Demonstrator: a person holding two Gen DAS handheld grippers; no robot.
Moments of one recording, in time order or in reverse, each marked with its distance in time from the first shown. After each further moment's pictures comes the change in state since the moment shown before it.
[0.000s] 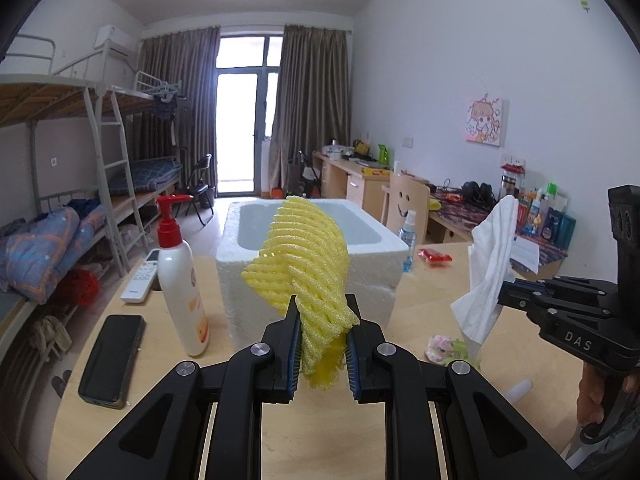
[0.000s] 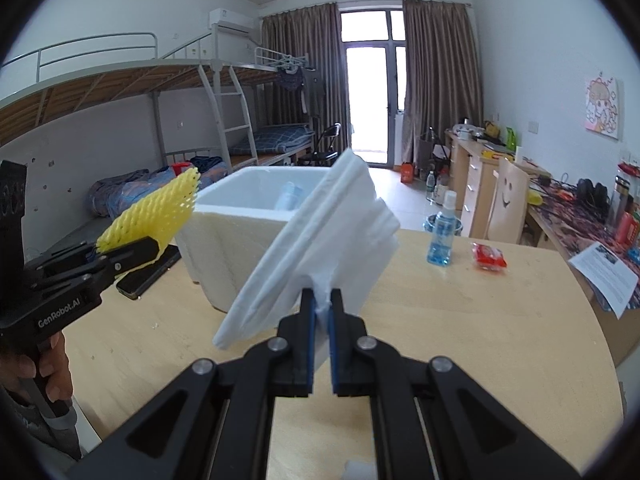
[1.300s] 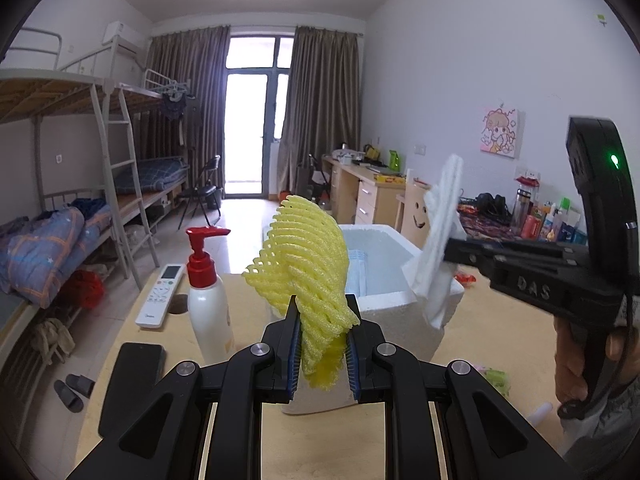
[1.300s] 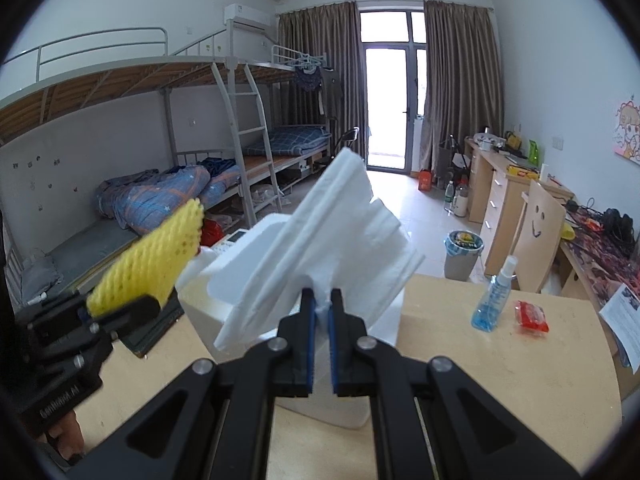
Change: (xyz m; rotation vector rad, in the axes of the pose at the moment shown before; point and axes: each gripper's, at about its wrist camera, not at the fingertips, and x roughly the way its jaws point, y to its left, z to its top) left arm 0.020 0.030 0.025 -0.024 -0.002 0.013; right arm 0.064 0.039 0.079 -0.032 0.003 0.044
